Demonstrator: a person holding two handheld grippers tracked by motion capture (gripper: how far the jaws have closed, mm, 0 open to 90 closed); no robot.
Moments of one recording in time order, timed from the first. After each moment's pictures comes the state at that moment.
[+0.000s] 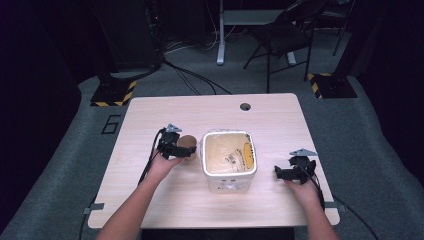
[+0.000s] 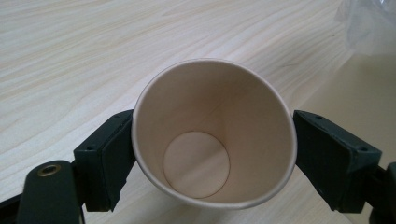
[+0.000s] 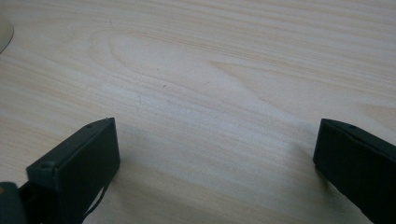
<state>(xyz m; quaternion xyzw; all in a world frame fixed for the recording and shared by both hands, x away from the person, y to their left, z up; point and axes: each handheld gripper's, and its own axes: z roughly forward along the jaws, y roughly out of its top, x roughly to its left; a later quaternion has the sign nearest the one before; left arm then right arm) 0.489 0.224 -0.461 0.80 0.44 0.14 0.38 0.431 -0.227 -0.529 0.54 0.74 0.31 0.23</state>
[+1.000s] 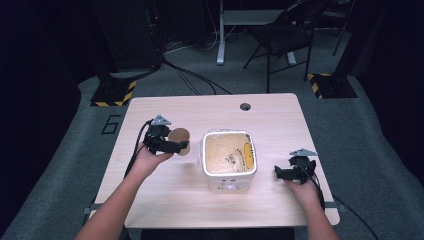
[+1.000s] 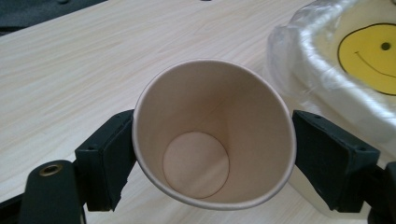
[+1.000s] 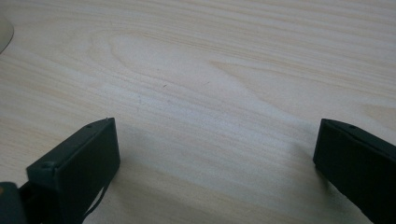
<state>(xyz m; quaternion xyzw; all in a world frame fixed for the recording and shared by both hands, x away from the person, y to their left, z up) 0.462 0.244 -0.388 0.82 0.40 0.14 0.39 0.431 -0.227 -0.529 0.54 0.74 0.31 0.23</state>
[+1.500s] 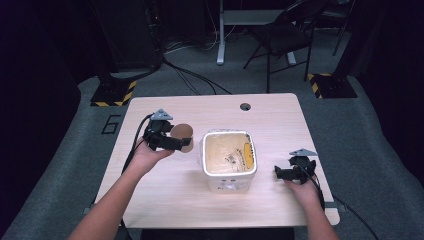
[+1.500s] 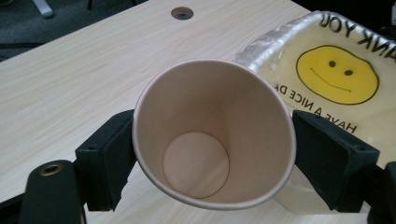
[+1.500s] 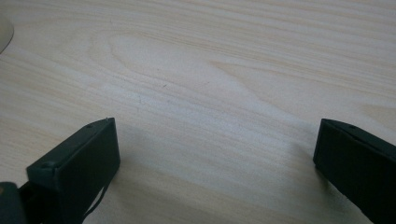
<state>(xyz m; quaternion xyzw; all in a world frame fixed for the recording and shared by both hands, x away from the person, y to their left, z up) 0.452 0.231 -0.352 0.83 0.37 0.14 0.40 0.431 -0.227 -0.529 0.54 0.74 0.31 0.23</state>
